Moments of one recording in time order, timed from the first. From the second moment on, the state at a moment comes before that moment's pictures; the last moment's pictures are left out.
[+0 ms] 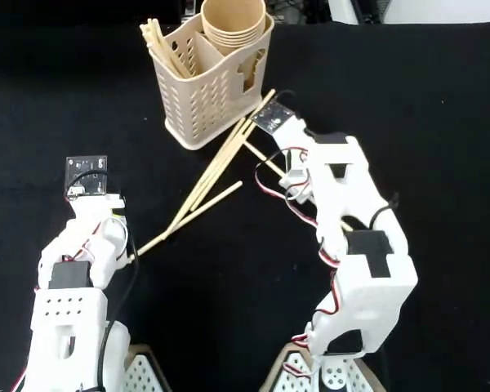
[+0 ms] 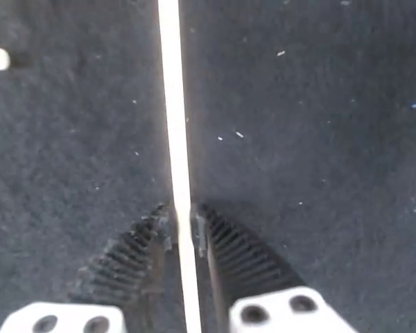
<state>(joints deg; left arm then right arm) -8.4 -63.6 77.2 44.1 -2.1 -1.7 18.0 18.8 49.7 42.9</state>
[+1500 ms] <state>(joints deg) -23.7 -63.7 78.0 39.8 7.7 -32.4 8.5 23.2 56.4 65.5</state>
